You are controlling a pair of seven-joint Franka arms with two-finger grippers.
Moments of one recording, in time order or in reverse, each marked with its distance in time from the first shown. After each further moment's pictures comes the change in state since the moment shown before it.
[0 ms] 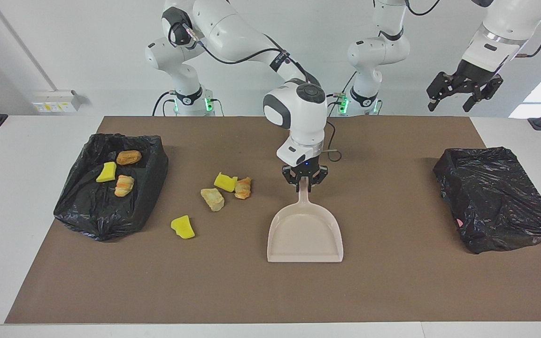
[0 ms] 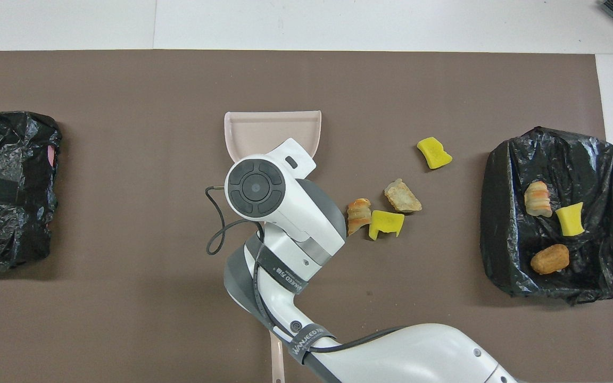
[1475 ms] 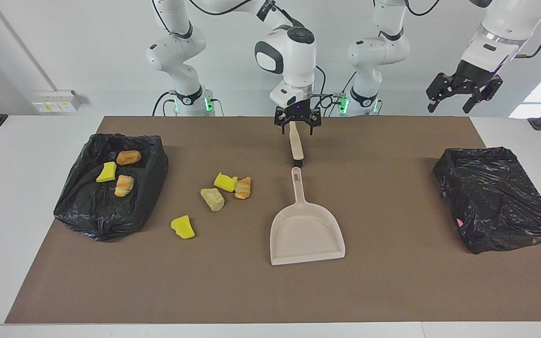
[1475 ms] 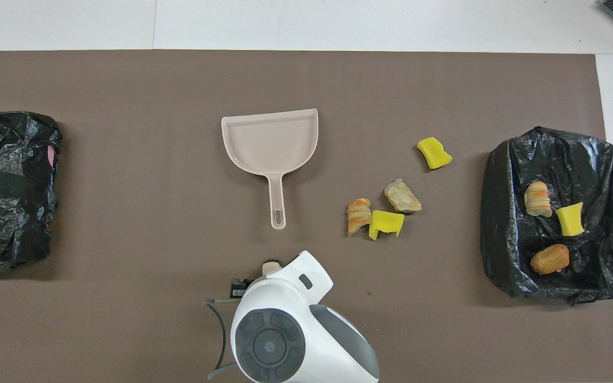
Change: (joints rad) left arm -0.043 0.007 -0.006 -0.018 -0.003 0.071 -0.035; right arm 0.153 -0.497 0.013 -0.607 0.100 0.045 0.180
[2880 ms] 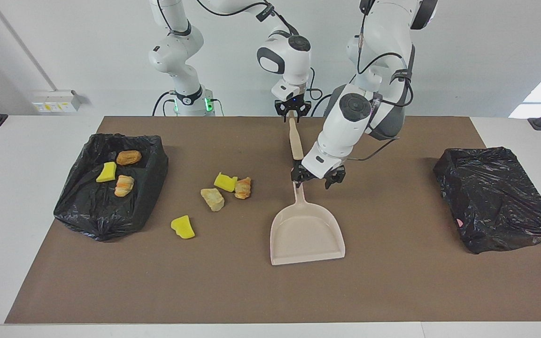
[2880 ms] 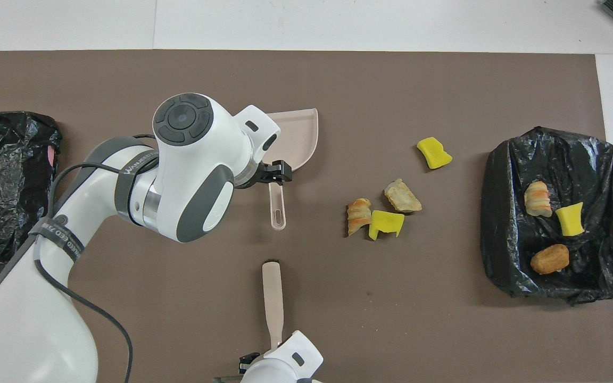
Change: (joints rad) left arm -0.455 0.441 -0.011 -0.079 -0.051 0.507 -0.456; right arm 0.190 -0.035 0.000 -0.251 0.089 0.107 0.085
